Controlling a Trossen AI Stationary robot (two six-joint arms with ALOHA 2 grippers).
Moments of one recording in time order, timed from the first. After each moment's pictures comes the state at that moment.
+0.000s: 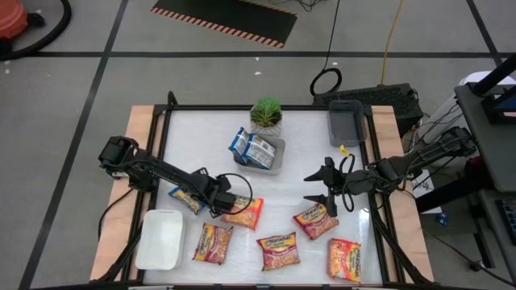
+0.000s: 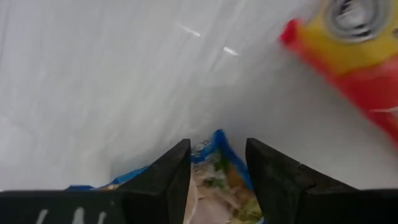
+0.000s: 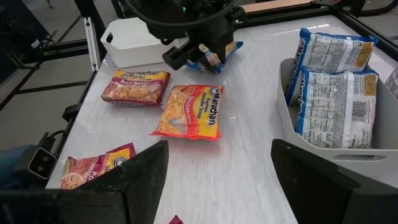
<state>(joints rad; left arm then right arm) -0.29 1.70 1.03 -0.96 -0.24 -0.78 0.39 0.92 0.66 -0.23 0.34 0.37</state>
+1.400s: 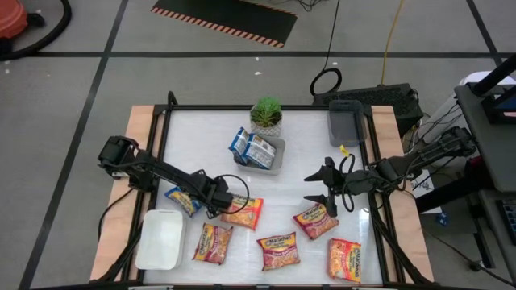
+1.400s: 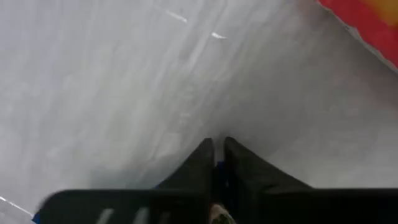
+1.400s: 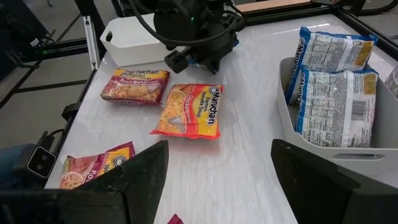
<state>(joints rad) -0.27 1.70 0.93 -0.88 -0.16 -0.74 0.39 0.92 0.66 -0.23 0.34 0.36</state>
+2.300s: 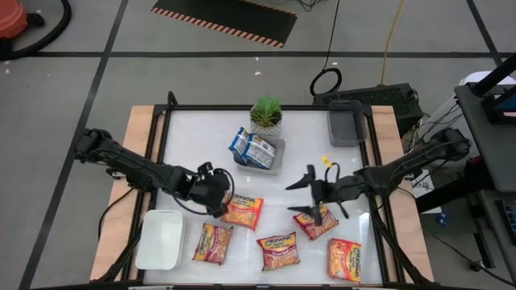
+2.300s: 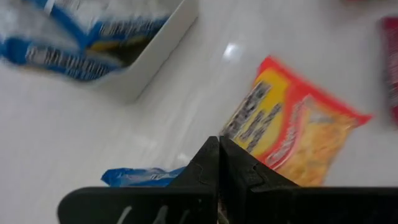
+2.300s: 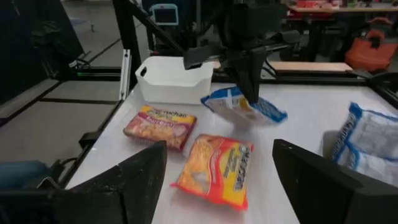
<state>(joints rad) -0.36 1.40 1.00 -0.65 -0.42 -0.60 0.39 1.16 0.66 0.23 0.28 0.14</state>
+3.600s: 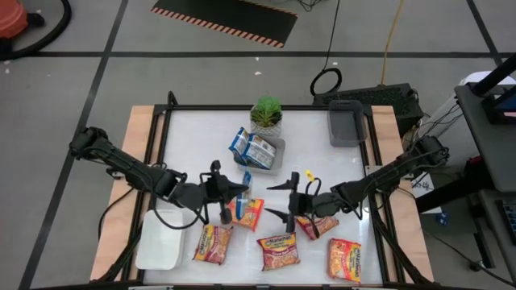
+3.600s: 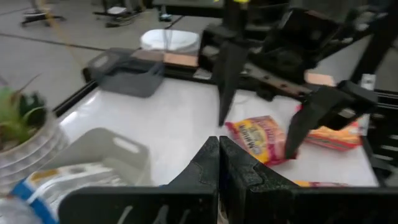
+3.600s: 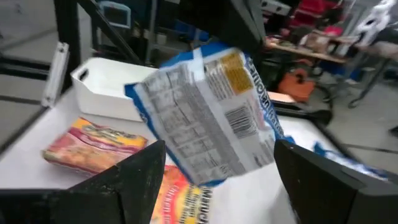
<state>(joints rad) -0.45 1.34 1.00 -0.03 -0.63 -0.27 0.43 1.49 0.81 0.47 0.56 -0.06</state>
